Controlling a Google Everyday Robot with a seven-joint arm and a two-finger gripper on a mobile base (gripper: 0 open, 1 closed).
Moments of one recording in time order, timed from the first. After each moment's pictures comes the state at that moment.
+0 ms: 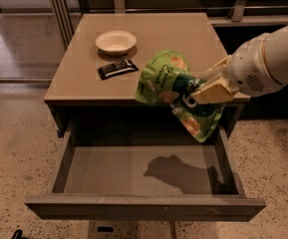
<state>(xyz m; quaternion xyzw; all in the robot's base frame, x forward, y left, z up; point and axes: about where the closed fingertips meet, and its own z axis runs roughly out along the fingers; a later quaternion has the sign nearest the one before) 0.493 -0.138 0.931 -0.49 0.79 0.08 0.36</state>
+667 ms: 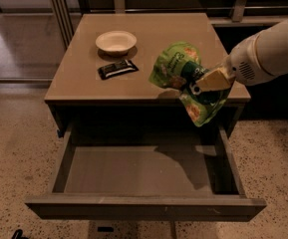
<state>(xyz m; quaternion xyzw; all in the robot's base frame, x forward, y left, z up) 0.545 -0.168 0.917 -0.38 0.85 0.07 0.36</state>
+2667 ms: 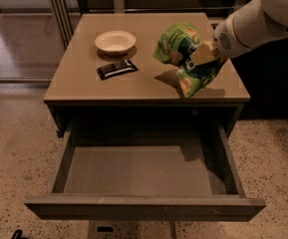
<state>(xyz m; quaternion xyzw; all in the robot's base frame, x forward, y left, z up) 0.629 -0.175 0.927 -0.29 0.88 0.04 0.37</state>
